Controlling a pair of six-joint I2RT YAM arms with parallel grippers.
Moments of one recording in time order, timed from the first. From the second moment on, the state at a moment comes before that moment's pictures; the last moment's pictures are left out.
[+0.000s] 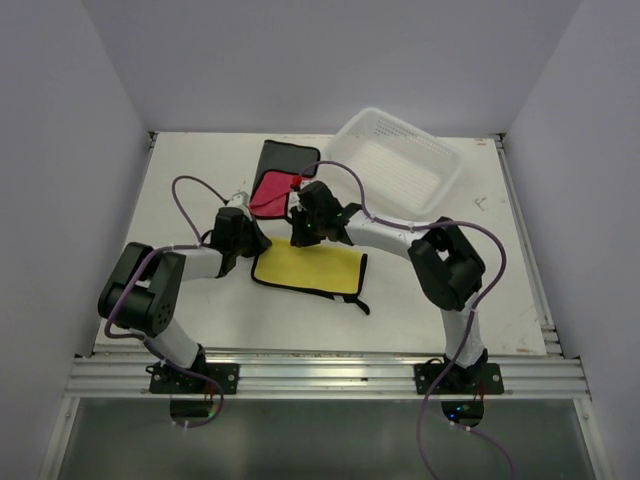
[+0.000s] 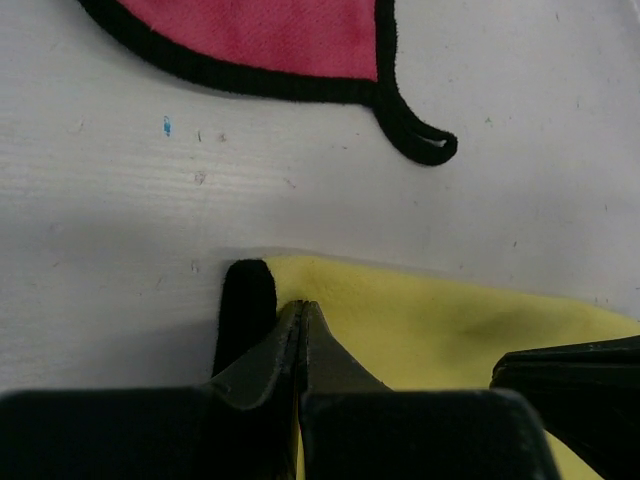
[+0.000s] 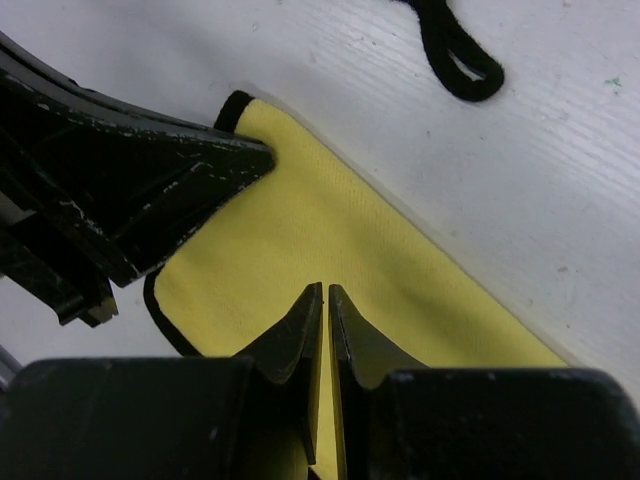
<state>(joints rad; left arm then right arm) -0.27 1.63 0.62 0.34 0.13 -0.56 0.77 1.99 1.42 -0.23 -0.10 0.49</state>
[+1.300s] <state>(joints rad) -0.28 1.61 0.61 0.31 0.01 -0.59 0.71 2.06 1.38 -0.19 -0.10 0.51</state>
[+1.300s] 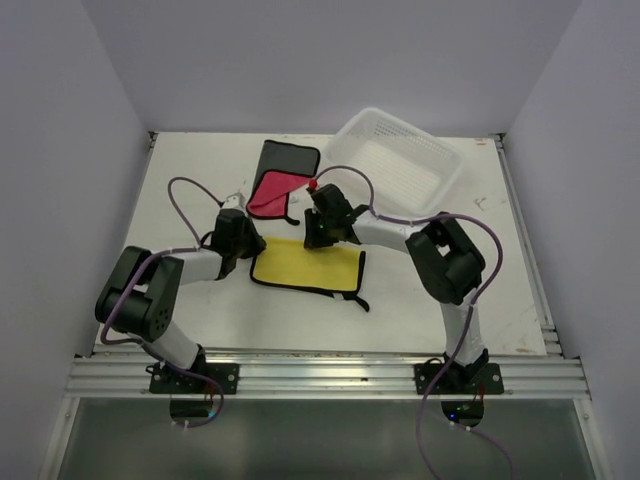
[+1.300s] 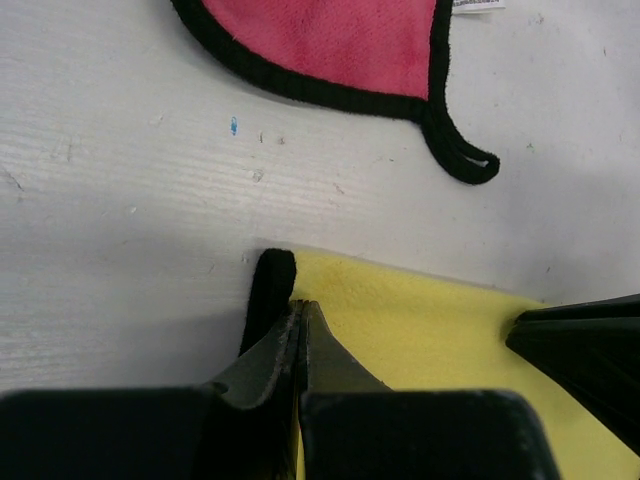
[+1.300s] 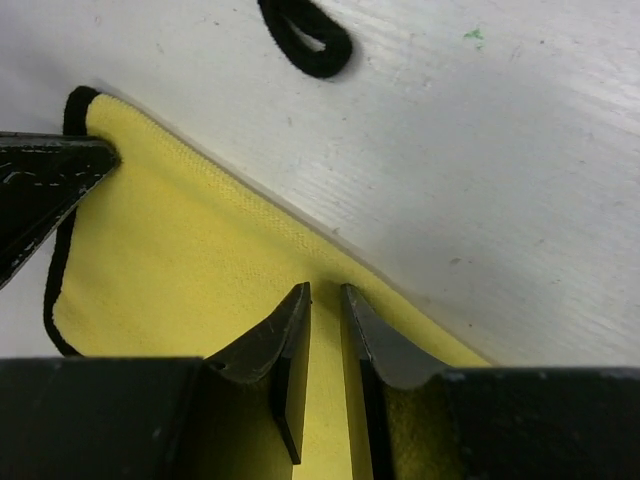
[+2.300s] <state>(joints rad) -0.28 1.59 0.61 0.27 -0.04 -0.59 0.52 1.84 1.10 -0.23 -0.10 0.44</state>
